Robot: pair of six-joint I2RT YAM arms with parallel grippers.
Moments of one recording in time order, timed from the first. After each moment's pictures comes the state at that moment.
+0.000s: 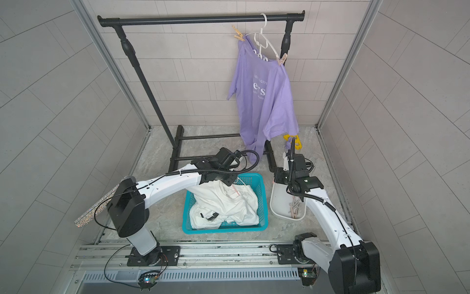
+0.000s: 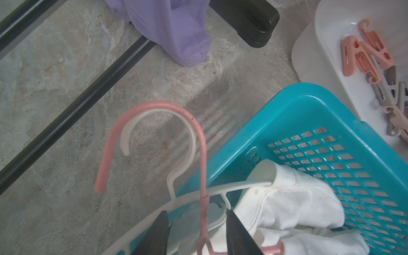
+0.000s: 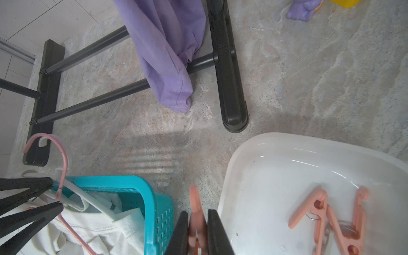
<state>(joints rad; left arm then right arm) -0.83 1.73 1.35 -0.62 -0.06 -0.11 0.13 1.06 0.78 -0.52 -0.17 0.37</state>
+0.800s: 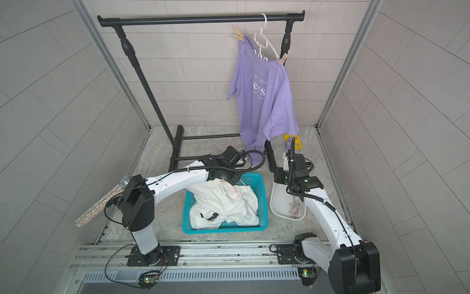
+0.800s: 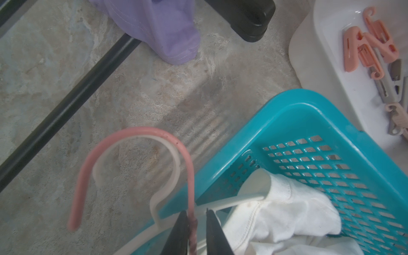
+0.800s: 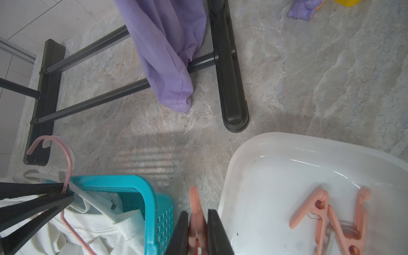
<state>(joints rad) -0.84 1.81 1.46 -0.69 -0.06 -0.12 0.13 1.06 0.78 -0.52 -0.17 0.38</state>
